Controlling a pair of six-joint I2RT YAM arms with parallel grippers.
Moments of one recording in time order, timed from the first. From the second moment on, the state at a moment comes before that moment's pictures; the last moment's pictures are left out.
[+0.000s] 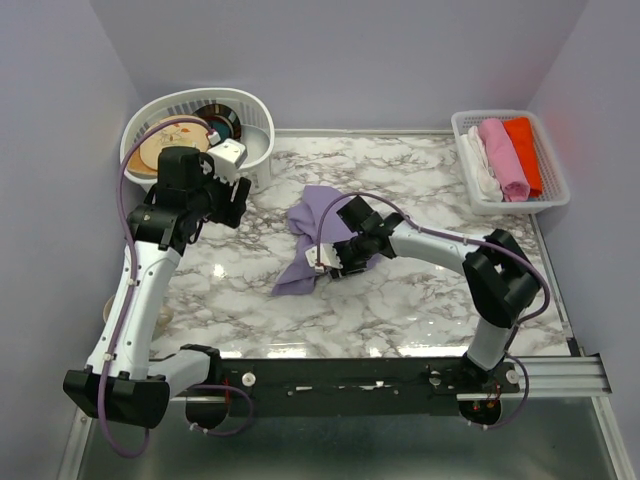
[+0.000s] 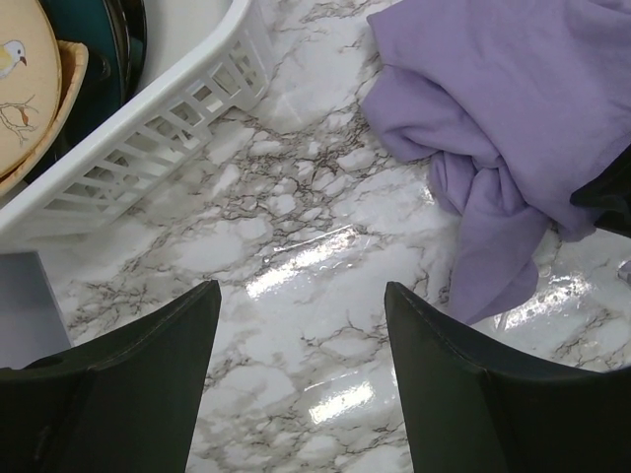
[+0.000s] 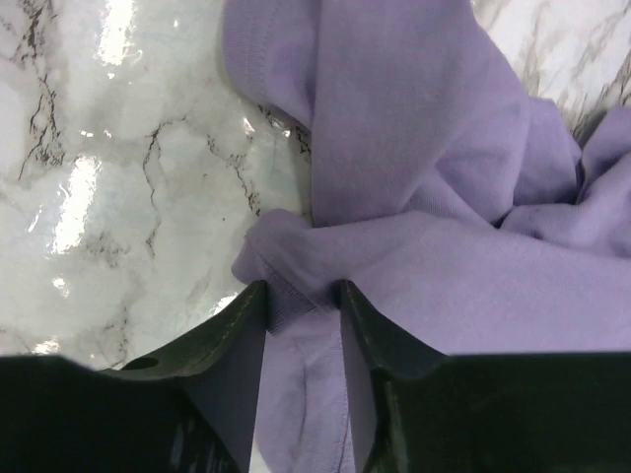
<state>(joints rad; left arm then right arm) -0.17 1.13 1.33 -0.81 0.18 0.24 0.75 1.79 1.18 -0.50 -0.48 -1.19</state>
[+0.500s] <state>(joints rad) -0.16 1.17 1.25 -0.75 0.27 0.25 0.76 1.57 1.22 -0.53 -0.38 -1.04</state>
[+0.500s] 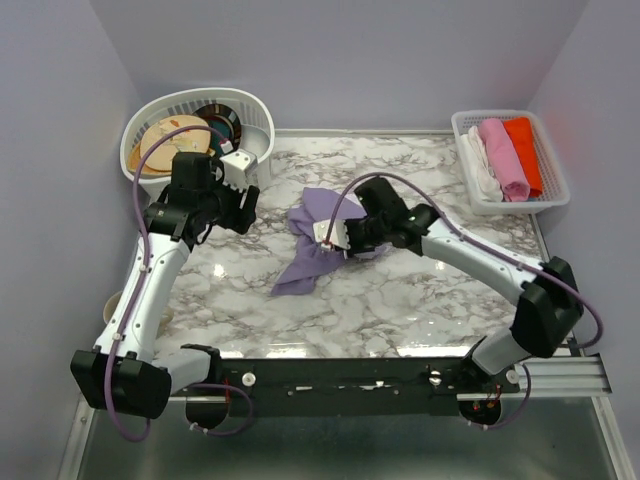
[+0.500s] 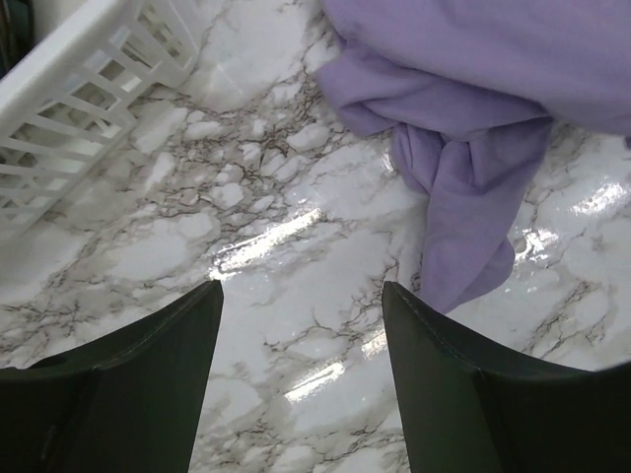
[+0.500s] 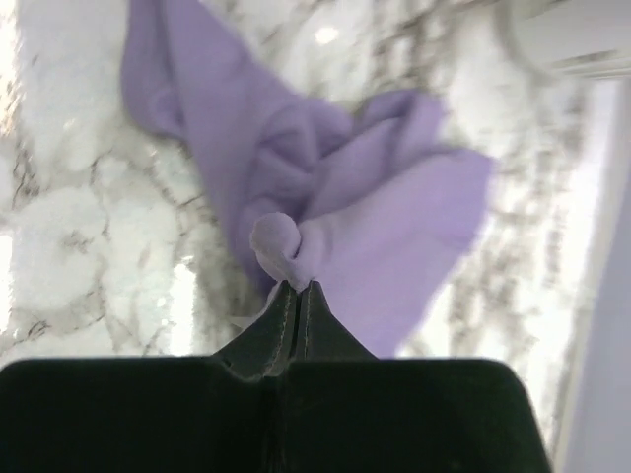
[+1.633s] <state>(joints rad) -0.22 1.17 1.00 -0.64 0.32 0.26 0.20 1.35 1.12 -0.59 -0.16 -0.64</state>
